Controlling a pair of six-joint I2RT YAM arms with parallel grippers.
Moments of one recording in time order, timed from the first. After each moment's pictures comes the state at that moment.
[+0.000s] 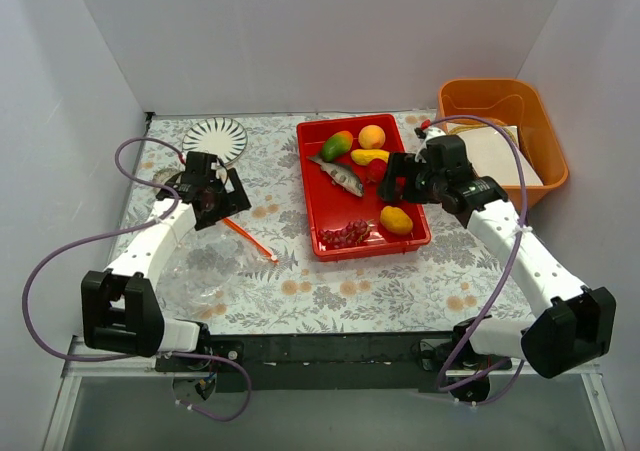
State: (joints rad) left arm -0.15 1.33 1.01 -0.64 -0.06 -0.53; right arm 0.37 1.24 1.12 -0.56 -0.13 0.39
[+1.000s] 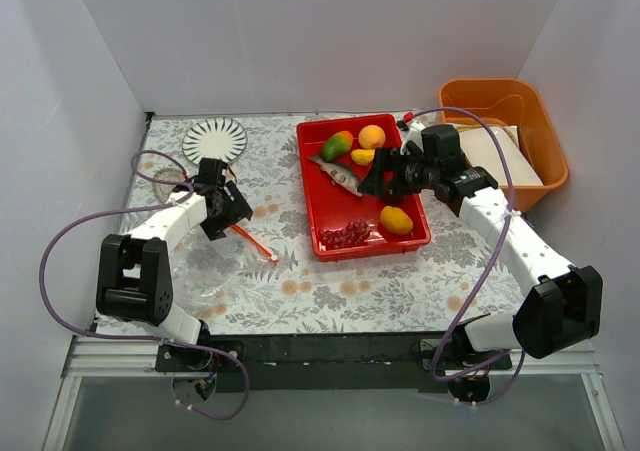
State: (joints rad) left arm -0.15 1.53 0.97 -0.58 -0.08 -0.73; right arm 0.39 1.35 1.17 -0.45 -0.41 0.34
